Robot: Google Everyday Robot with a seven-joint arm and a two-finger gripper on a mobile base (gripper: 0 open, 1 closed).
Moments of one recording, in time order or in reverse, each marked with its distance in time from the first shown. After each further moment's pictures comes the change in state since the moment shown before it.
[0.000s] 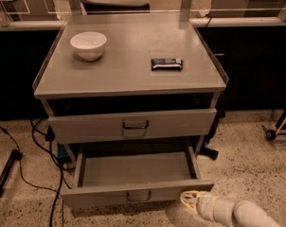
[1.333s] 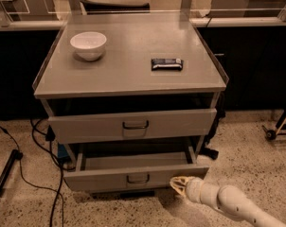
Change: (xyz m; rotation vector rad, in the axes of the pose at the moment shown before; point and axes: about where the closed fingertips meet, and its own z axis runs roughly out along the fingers) arm -0.005 -0.044 0.069 0.044 -0.077 -0.098
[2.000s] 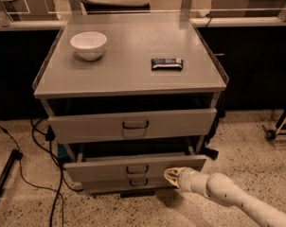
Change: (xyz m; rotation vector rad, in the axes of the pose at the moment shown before) arm -0.009 -0.025 0.035 -0.013 0.020 -0.060
